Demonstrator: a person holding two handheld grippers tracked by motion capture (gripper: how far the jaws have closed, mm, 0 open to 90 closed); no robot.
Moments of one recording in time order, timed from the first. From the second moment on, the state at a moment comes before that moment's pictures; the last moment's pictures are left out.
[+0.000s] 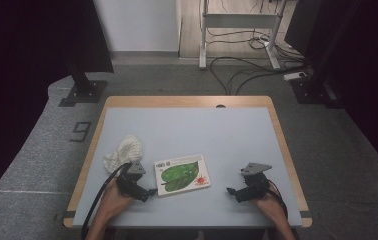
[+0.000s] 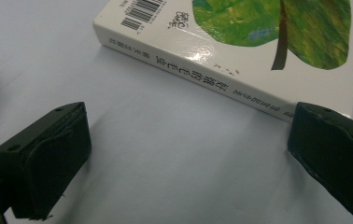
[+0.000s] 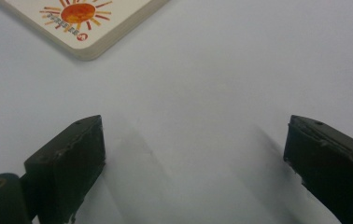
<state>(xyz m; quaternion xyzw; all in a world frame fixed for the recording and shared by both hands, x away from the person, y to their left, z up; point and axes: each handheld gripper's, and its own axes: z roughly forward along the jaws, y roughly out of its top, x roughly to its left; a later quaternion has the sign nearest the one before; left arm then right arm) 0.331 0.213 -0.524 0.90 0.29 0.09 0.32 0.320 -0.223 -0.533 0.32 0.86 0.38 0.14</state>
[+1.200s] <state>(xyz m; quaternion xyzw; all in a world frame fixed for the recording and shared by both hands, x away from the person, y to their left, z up) 0.324 0.174 -0.528 0.90 0.26 0.09 0.34 0.387 -0.151 -0.515 0.29 0.87 0.39 0.10</state>
